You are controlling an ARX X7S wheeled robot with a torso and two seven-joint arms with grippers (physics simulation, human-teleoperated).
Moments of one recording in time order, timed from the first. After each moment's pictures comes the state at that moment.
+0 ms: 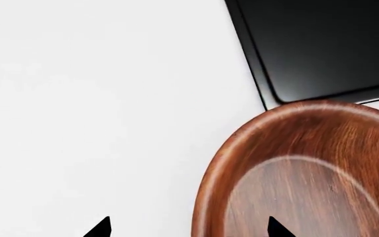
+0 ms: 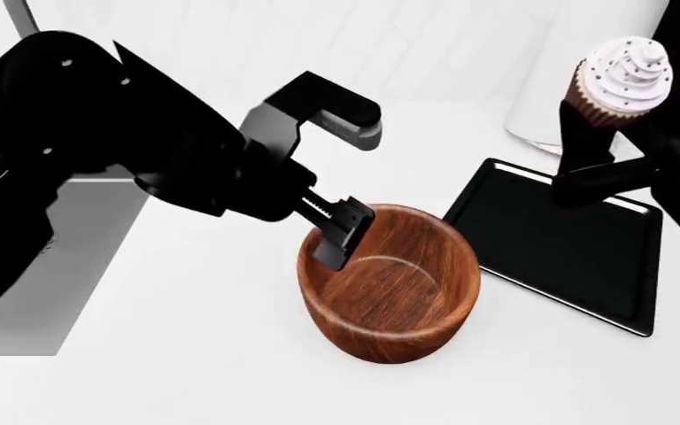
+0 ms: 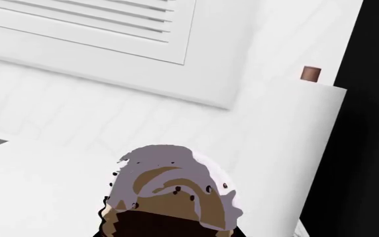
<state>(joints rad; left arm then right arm) -1.72 -0.36 1.16 -0.35 -1.67 -1.27 -0.24 0.89 1.02 -0.18 -0.54 1.32 0.88 0.53</state>
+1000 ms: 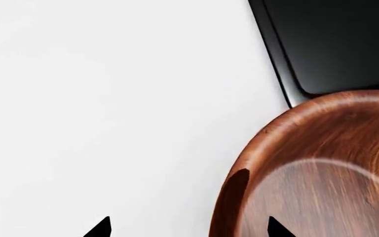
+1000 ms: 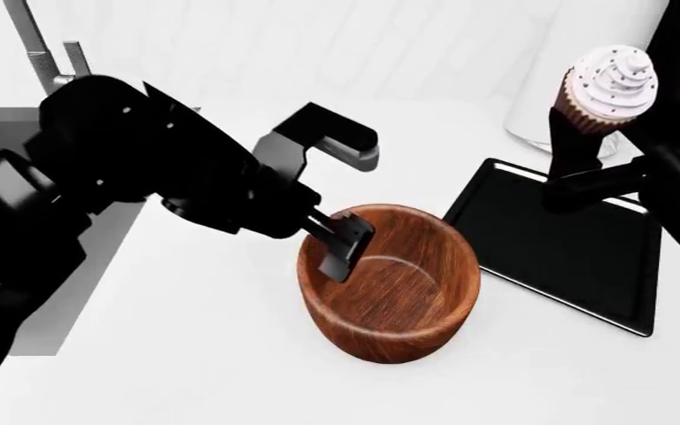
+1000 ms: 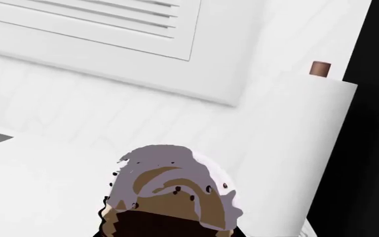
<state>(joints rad) -1.64 -0.33 1.22 -0.42 -1.58 -1.19 -0.14 0.88 1.00 -0.20 -0.54 1.30 0.86 0.51</state>
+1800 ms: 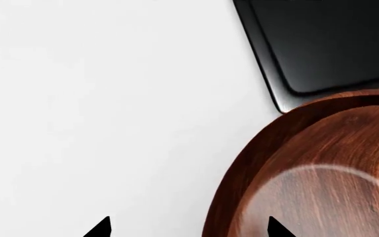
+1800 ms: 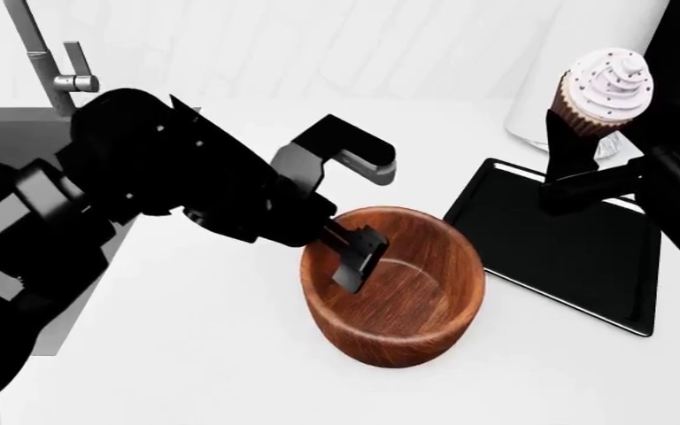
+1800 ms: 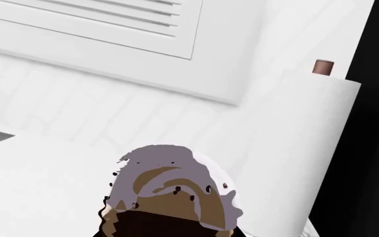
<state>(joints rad) -1.62 -0.29 1.24 -0.42 -1.54 -1.16 -0.11 0.88 1.00 -0.21 -0.54 1.29 0.86 0.51</state>
